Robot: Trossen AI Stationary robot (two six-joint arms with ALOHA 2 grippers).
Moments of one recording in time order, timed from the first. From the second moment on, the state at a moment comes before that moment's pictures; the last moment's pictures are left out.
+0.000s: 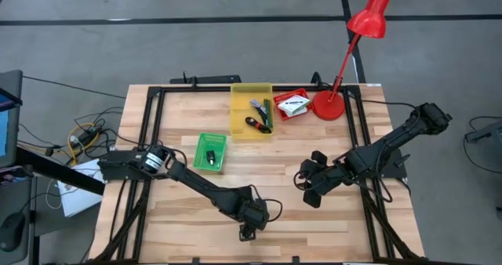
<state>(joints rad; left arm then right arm) -0.44 2.22 1.66 -0.68 -0.04 -0.55 0.50 1.26 0.83 -0.58 0.29 0.71</state>
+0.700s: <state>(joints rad) -0.45 2.23 1.83 -1.21 -0.11 -0.55 0.50 1.26 0.83 -0.58 0.29 0.71</state>
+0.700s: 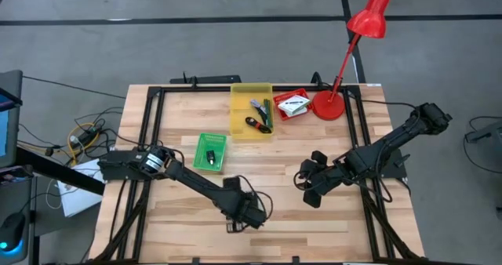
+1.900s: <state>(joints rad) -0.14 1.70 1.27 -1.38 -0.44 -0.54 0.54 1.26 0.83 -0.61 0.32 0.71</state>
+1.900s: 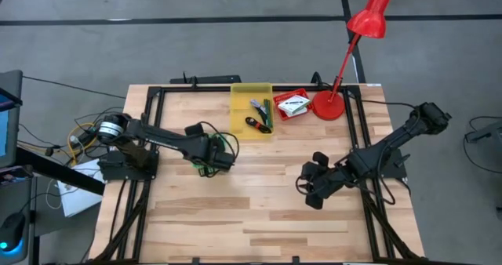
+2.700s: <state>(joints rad) -0.13 1.70 1.09 -1.08 -0.54 -0.47 0.47 1.26 0.83 -0.61 0.32 0.71</state>
